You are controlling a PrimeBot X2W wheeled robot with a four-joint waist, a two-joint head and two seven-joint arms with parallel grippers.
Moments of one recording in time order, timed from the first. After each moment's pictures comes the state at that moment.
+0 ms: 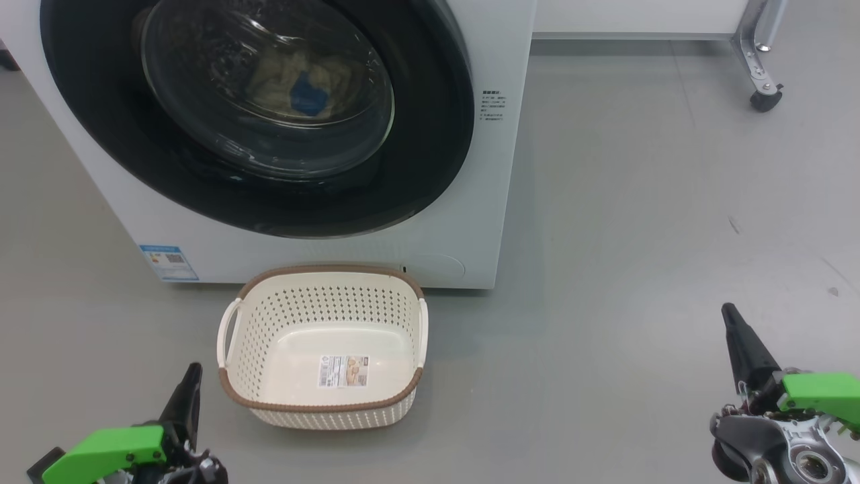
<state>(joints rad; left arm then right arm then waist) -0.08 0.04 0.08 0.28 -1.60 -0.12 0.11 -0.05 -0.05 -0.12 0.28 1.63 0.13 0.09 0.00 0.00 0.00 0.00</state>
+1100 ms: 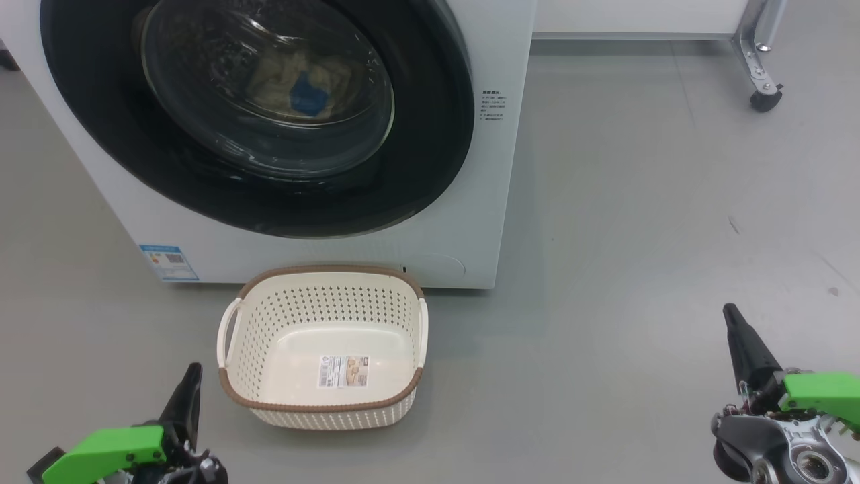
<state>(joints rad) -0.08 0.04 0.08 0.28 -1.60 -0.12 0.11 -0.05 -0.05 -0.12 0.28 1.62 0.13 0.10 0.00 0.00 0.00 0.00</state>
